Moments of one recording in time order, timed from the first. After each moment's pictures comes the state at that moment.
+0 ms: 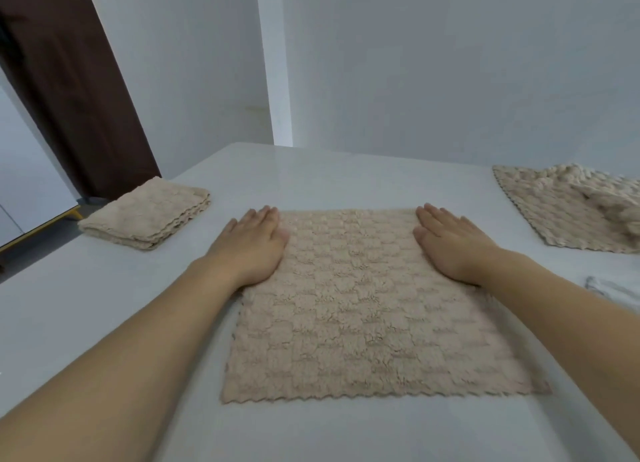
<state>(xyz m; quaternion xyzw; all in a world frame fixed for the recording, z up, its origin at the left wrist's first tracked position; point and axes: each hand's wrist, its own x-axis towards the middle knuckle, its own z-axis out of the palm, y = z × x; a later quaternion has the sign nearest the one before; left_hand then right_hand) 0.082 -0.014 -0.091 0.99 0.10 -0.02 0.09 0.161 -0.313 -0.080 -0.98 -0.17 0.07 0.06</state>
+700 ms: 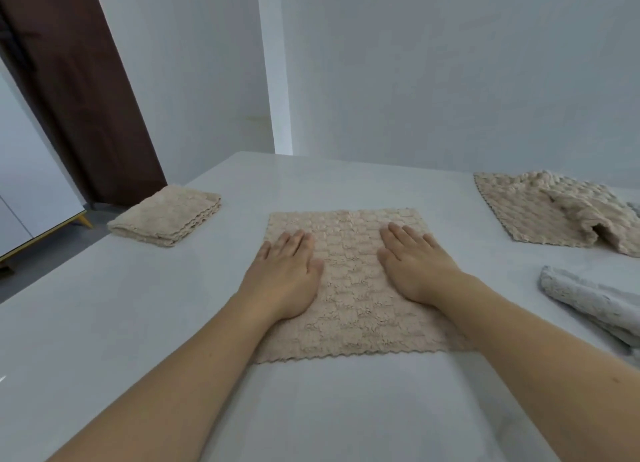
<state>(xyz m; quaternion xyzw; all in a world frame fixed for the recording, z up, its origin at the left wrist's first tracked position) 0.019 -0.078 -0.087 0.99 0.05 -0.01 0.09 0.099 -0.293 -0.080 -0.97 -0.21 0.06 0.06</state>
